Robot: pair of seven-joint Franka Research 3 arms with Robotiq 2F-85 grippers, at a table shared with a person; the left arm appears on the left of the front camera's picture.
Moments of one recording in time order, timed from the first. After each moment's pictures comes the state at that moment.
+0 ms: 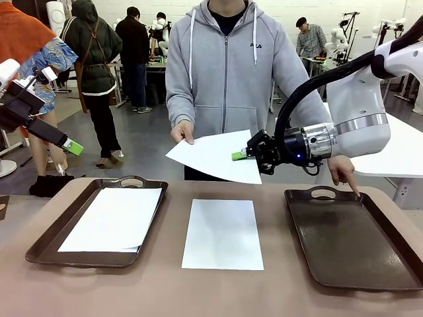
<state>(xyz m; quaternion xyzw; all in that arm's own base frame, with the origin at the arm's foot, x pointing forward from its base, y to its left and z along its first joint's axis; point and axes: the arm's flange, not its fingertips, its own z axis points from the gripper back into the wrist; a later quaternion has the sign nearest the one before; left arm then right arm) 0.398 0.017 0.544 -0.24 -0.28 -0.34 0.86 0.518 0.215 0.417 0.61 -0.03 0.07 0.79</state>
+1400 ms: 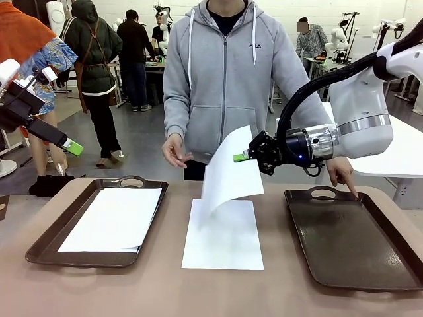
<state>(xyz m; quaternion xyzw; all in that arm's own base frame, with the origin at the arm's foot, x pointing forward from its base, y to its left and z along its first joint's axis) 0.398 0.017 0.544 -0.24 -0.28 -0.34 0.86 0.517 0.212 0.416 0.62 -0.02 0.07 0.78</state>
